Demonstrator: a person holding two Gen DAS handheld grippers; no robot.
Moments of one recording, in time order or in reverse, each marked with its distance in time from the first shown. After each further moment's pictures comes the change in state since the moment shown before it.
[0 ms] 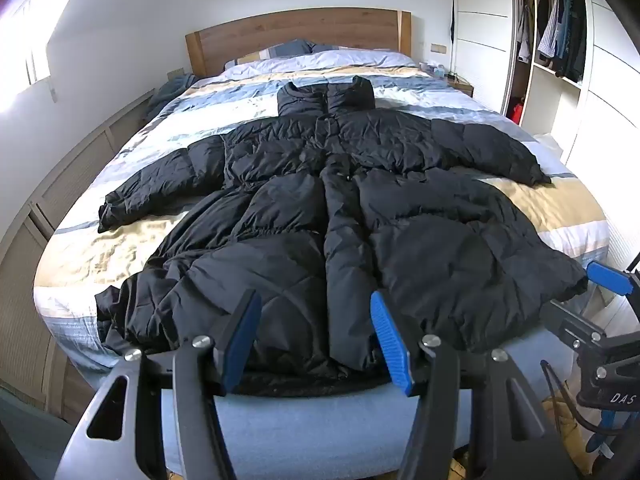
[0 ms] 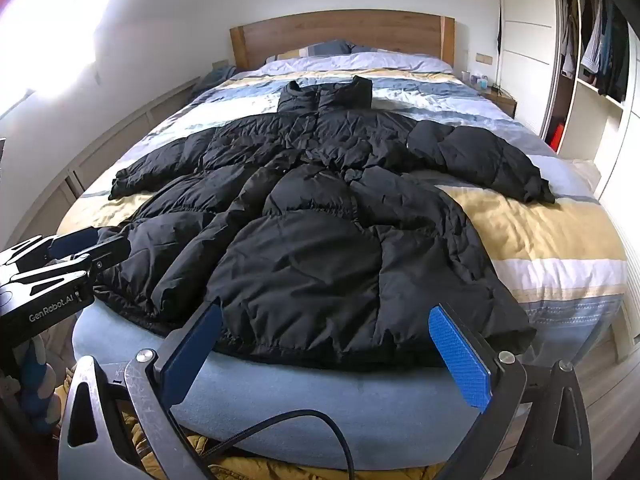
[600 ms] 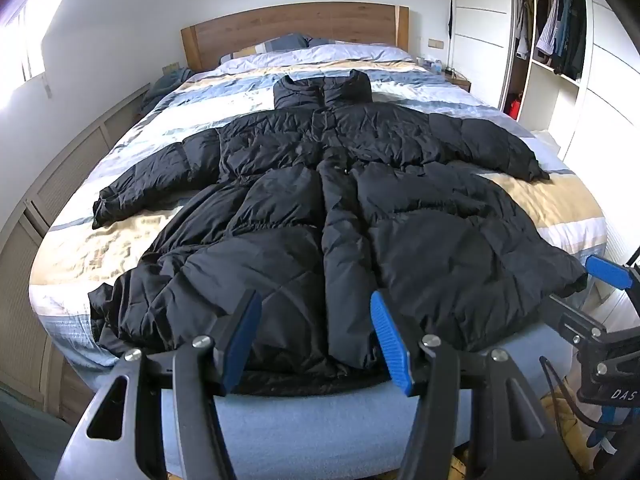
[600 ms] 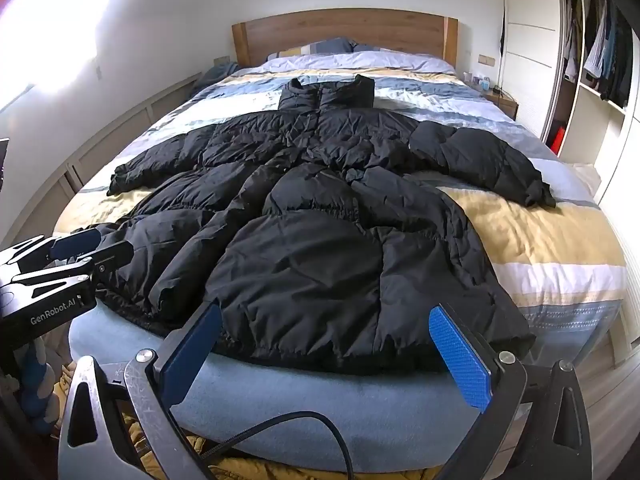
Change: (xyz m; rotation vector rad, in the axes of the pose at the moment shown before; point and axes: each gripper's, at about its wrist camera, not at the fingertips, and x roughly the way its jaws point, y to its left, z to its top) left arm 0.005 -0.002 -0.002 0.001 0.029 -0.007; right arm 0.006 0.004 0.002 -0.009 0.007 -0.008
